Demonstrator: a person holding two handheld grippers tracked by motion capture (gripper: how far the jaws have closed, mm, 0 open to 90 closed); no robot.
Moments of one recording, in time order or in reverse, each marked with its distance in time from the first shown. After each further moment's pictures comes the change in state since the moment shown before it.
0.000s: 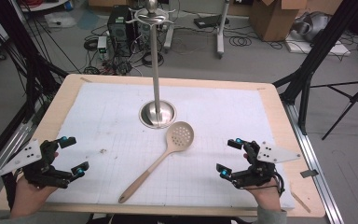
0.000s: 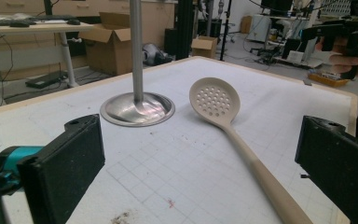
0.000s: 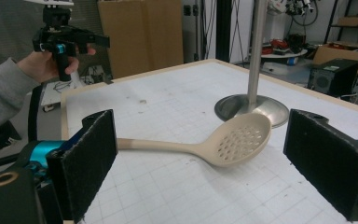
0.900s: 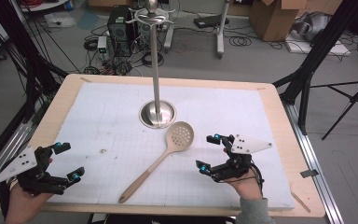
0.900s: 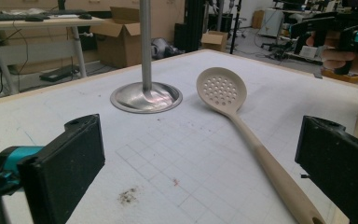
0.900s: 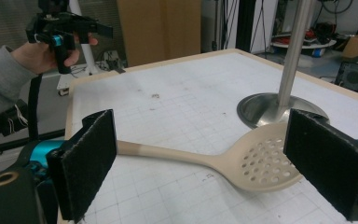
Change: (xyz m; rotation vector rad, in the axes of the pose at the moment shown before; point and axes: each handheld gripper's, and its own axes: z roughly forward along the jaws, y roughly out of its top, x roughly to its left) left arm -0.006 -0.009 -0.016 0.019 0.050 -0.003; right arm 0.003 0.004 0.055 0.066 0.076 -0.017
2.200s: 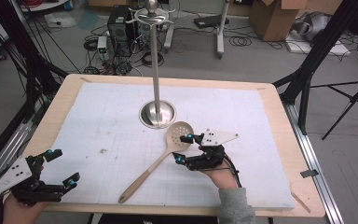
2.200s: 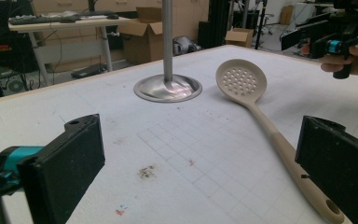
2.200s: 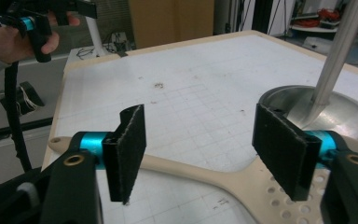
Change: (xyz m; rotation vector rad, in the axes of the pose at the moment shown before) left arm -0.013 -0.012 -0.017 0.012 0.105 0.024; right arm -0.005 -0.005 0.069 0.079 0.050 -0.013
